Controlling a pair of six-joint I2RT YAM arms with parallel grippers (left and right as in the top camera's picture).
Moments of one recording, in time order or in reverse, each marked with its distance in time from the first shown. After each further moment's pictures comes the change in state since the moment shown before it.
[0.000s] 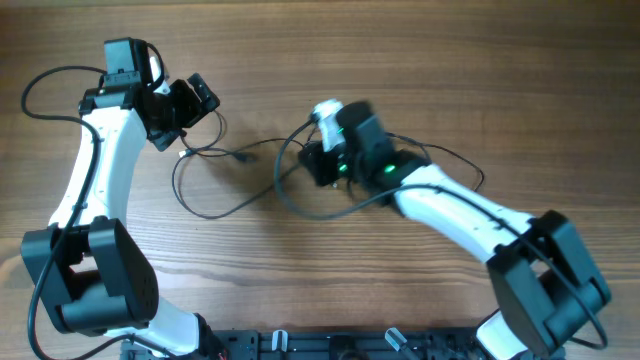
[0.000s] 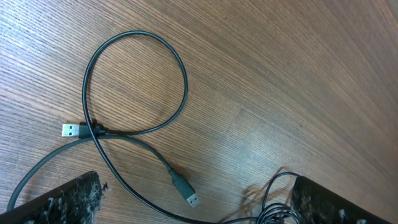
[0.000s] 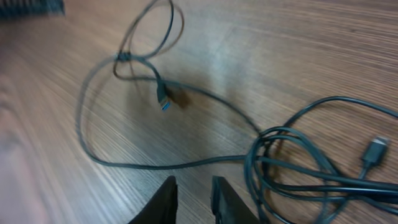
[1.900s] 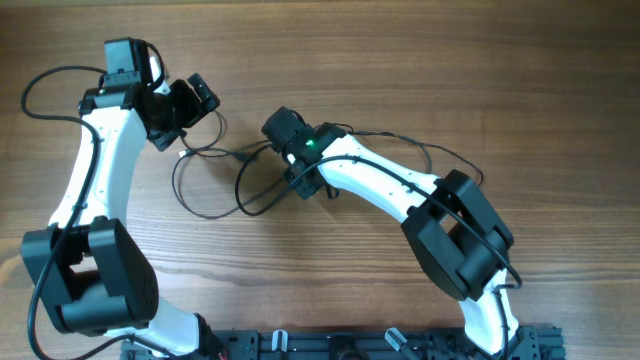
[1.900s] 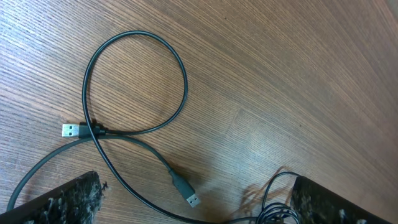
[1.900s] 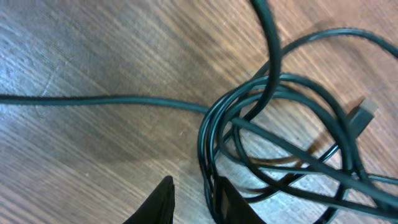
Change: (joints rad) left arm 0.000 0.000 0.000 0.000 0.001 0.000; right arm 0.126 0.385 0.525 -0.713 0.373 -0.268
